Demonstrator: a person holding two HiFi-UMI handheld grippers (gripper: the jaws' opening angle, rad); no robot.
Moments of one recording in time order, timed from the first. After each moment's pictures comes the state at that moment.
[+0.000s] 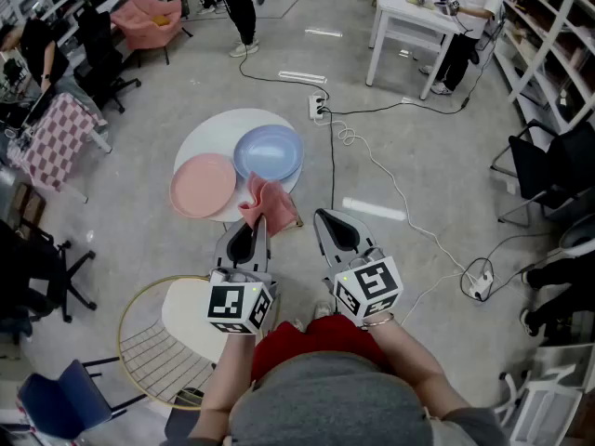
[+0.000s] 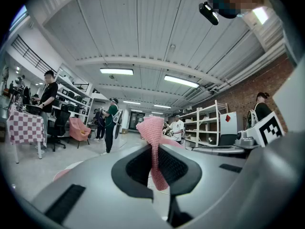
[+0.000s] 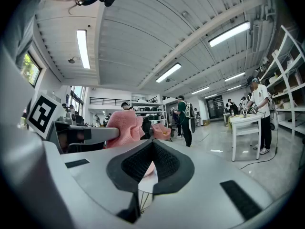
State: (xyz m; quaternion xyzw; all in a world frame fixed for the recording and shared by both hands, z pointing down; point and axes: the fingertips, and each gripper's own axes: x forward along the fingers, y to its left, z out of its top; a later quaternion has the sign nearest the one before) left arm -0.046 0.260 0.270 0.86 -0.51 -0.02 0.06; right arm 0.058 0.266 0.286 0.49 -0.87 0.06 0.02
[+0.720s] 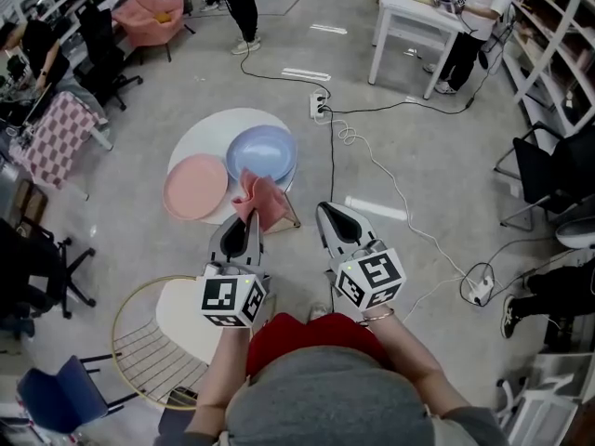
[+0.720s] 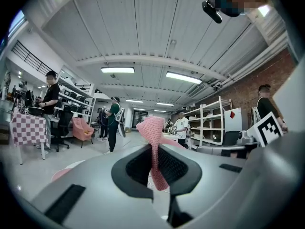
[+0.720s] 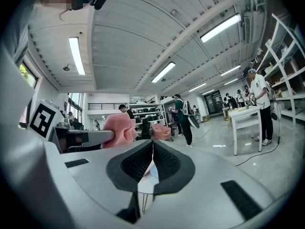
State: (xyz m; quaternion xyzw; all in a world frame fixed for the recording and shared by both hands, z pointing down) left arm -0.023 0.229 0.281 0.85 -0.53 0.00 0.06; right arm 0.102 0.231 0.299 0.49 -0.87 0.10 -0.01
